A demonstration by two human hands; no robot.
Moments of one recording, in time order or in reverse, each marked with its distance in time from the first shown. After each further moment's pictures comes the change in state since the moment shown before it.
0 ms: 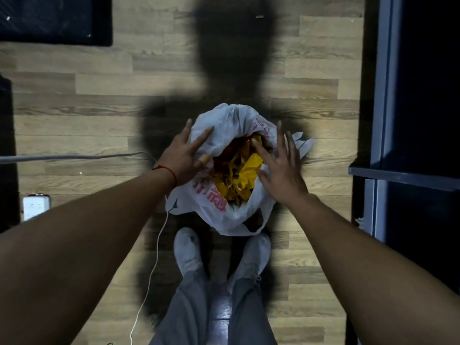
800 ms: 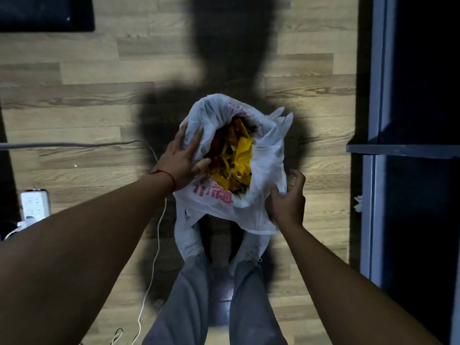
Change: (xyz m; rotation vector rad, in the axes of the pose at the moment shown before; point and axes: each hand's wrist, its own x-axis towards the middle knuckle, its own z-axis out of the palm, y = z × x) left_hand -0.030 0.004 0.036 0.030 -0.103 -0.026; right_hand -0.100 -0.019 0.036 0.825 0.171 0.847
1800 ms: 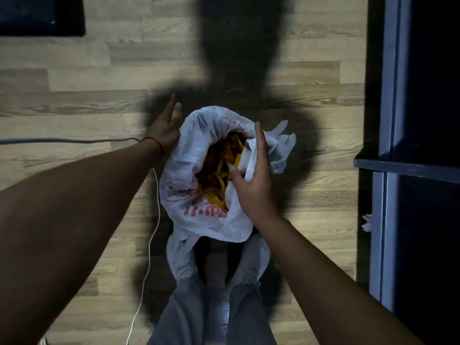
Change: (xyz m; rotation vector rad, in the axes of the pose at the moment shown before) left_hand 0.117 -0.022 -0.027 -0.350 0.240 -0.198; right_hand 0.039 -0.074 0.050 0.166 -0.204 -0.546
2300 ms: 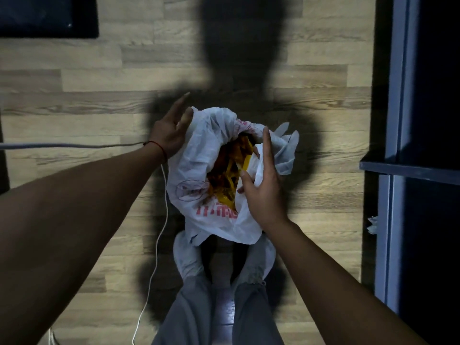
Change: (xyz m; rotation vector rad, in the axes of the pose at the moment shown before) left_hand -0.023 0.001 -0.022 -0.114 0.071 0.067; right_hand -0.012 -0.008 0.001 -0.055 -0.028 -0.024
